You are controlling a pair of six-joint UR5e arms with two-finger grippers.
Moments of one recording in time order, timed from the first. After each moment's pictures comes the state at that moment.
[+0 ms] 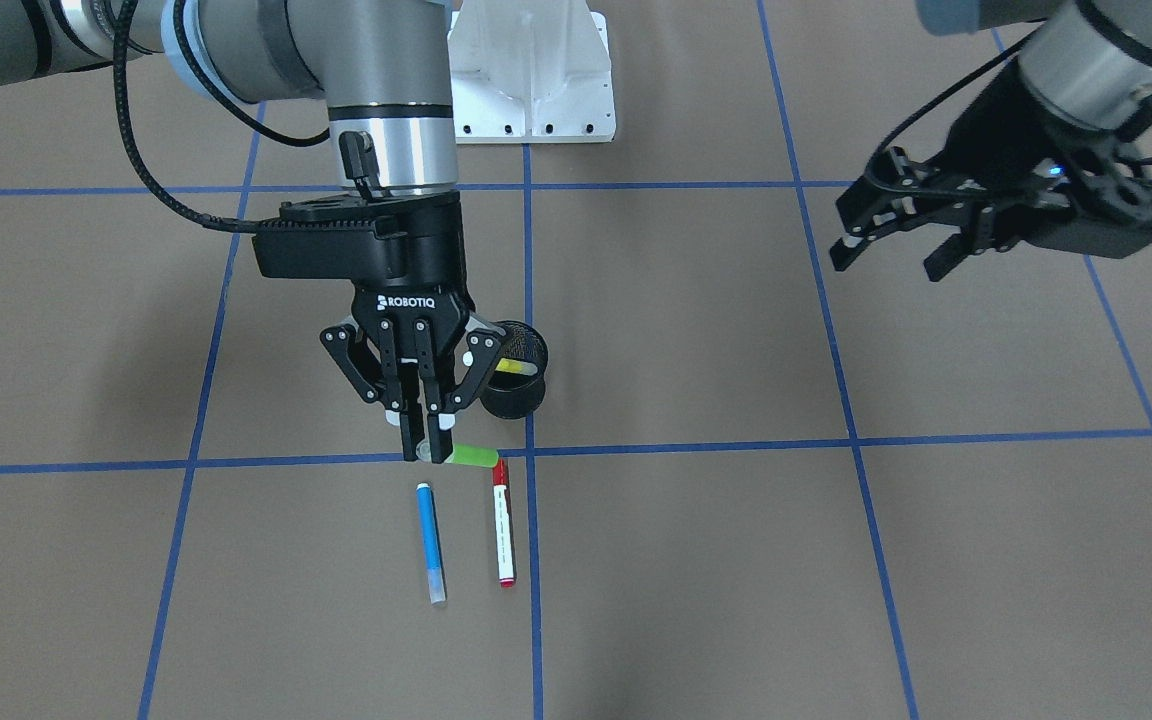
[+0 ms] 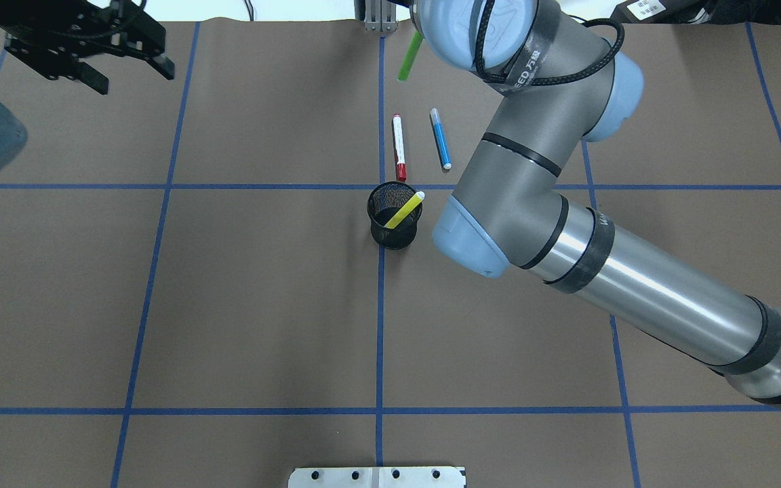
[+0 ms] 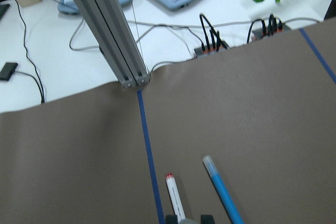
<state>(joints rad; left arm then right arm) -1.06 -2.14 -1.93 -1.51 -2.32 -0.98 0.71 -0.69 1.59 -1.36 1.26 1.37</state>
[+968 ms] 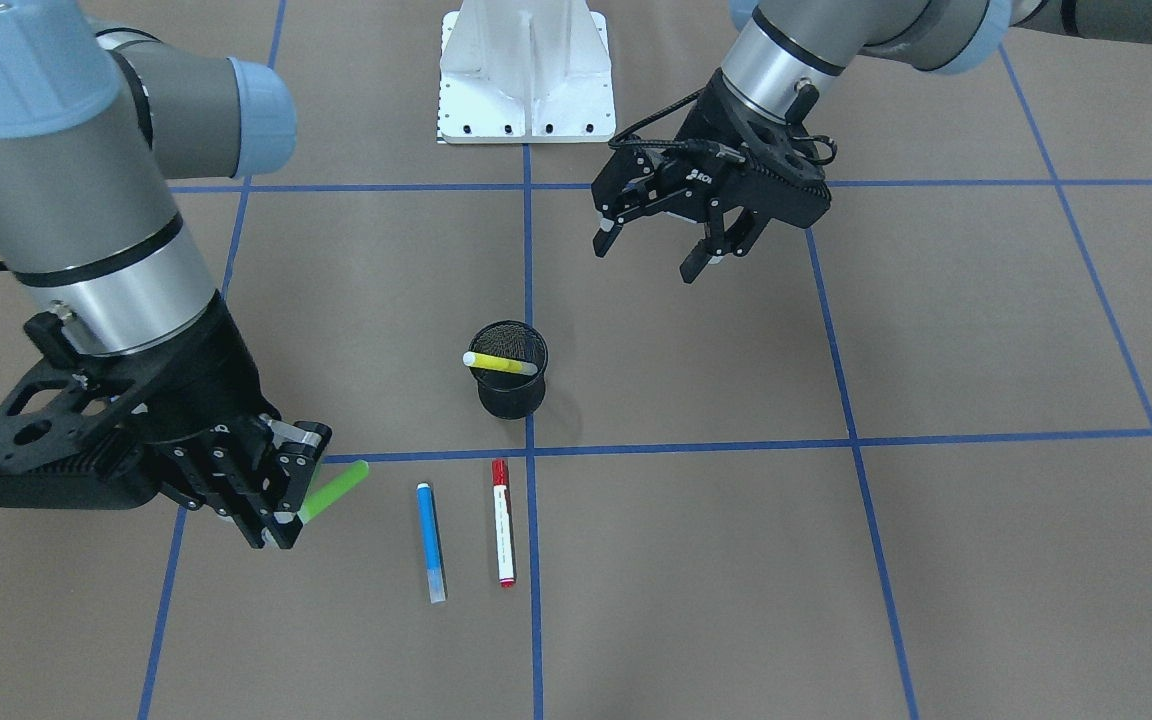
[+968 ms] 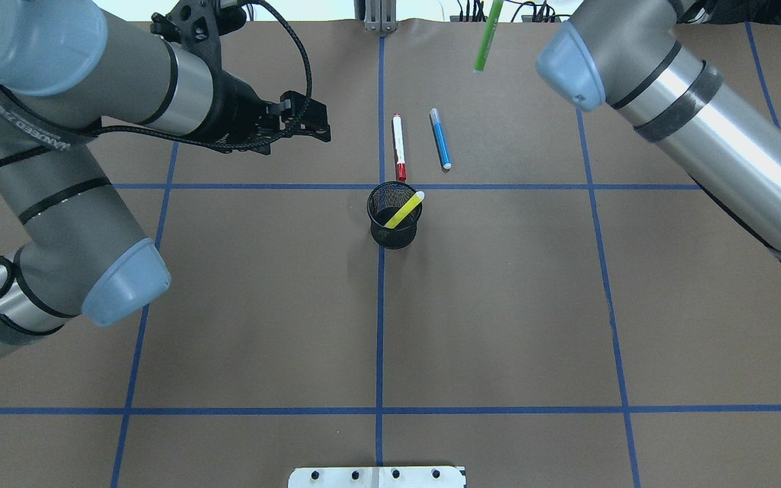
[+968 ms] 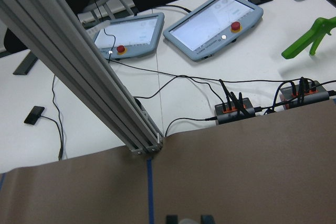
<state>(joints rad) -0.75 -2.18 -1.88 -1.93 -1.98 -1.28 1.04 -0.68 1.49 -1.53 2.00 1.03</state>
